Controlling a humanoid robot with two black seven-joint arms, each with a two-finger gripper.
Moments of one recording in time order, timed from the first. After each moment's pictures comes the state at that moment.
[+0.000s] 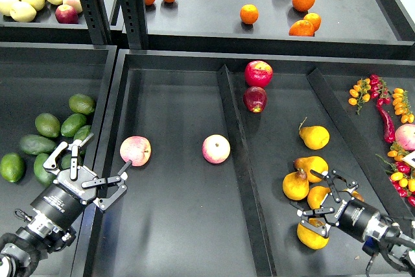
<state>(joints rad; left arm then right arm) 0.26 0.00 -1.49 -1.37 -0.05 -0.49 0.49 0.13 -0.36 1.11 0.87 0.14 0.58 -0.49</state>
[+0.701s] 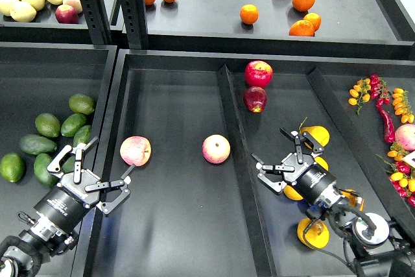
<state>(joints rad) 0.26 0.00 -1.47 -1.37 -0.05 -0.49 0.49 0.21 0.01 1.27 0.80 0.14 0.58 -0.49</state>
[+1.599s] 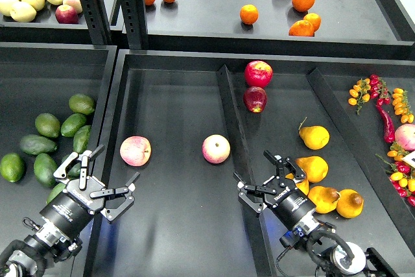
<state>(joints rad) 0.25 0.00 -1.44 -1.33 -0.05 -0.49 0.49 0.07 0.02 1.26 0.91 0.24 0.58 -0.40</state>
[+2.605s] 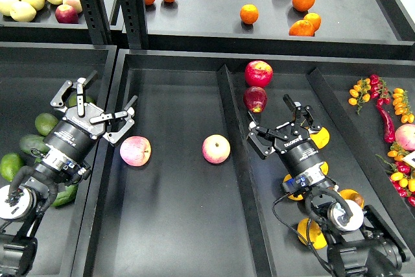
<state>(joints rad) -0.04 0.00 -1.51 -1.26 -0.16 -0.49 0.43 0.18 0.01 1.30 0.95 0.28 0.58 -0.28</state>
